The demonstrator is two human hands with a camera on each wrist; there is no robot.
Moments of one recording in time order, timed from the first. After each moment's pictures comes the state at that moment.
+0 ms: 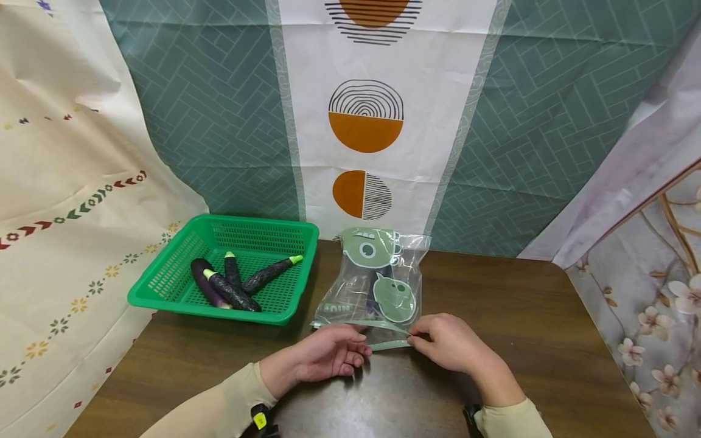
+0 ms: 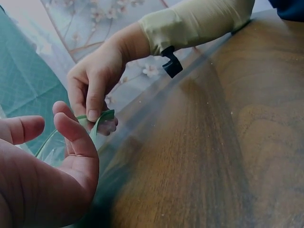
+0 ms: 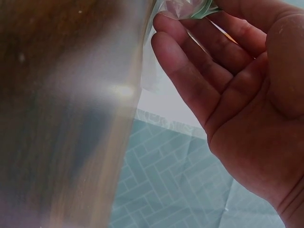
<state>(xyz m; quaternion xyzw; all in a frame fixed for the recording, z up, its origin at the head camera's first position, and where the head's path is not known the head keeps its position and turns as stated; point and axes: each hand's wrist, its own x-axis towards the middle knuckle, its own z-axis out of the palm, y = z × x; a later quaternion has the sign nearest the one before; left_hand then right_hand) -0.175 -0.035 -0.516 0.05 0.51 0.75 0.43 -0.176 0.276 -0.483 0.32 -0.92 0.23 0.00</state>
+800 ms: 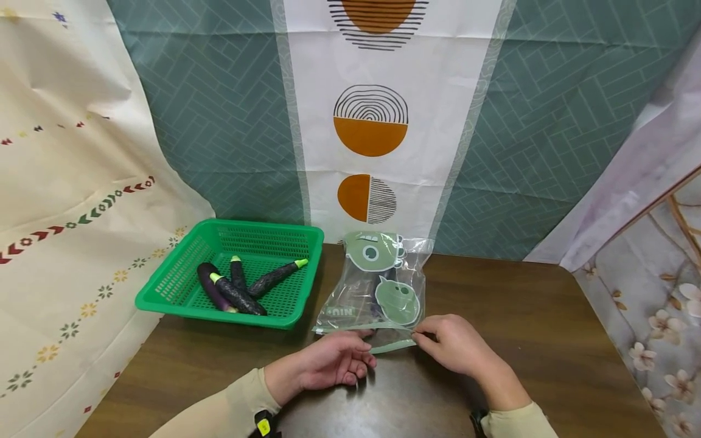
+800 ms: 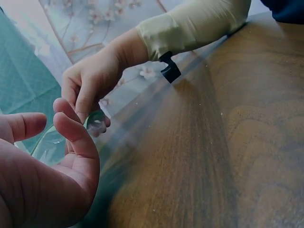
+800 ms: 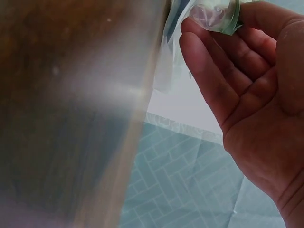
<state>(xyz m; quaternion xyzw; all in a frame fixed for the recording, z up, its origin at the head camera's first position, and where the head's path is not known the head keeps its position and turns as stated) -0.169 -0.038 -0.520 0.06 0.50 0.74 0.44 -0.176 0.273 -0.488 0.32 -0.91 0.25 0.06</state>
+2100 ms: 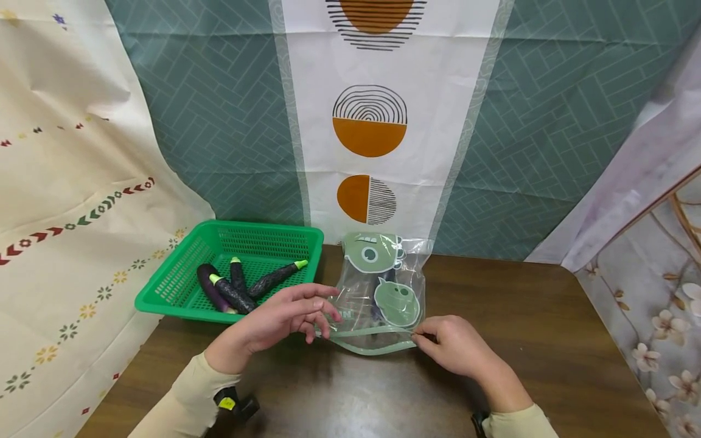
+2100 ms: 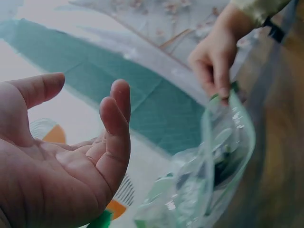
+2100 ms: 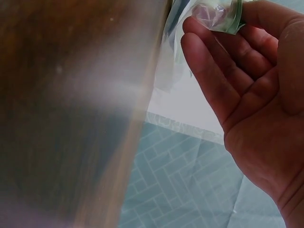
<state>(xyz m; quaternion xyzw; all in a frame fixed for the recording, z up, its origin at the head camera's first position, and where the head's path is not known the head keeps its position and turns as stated) -0.196 -0.120 -0.429 0.22 0.62 0.70 0.30 -0.177 0.274 -0.490 0.31 -0.91 0.25 0.06</state>
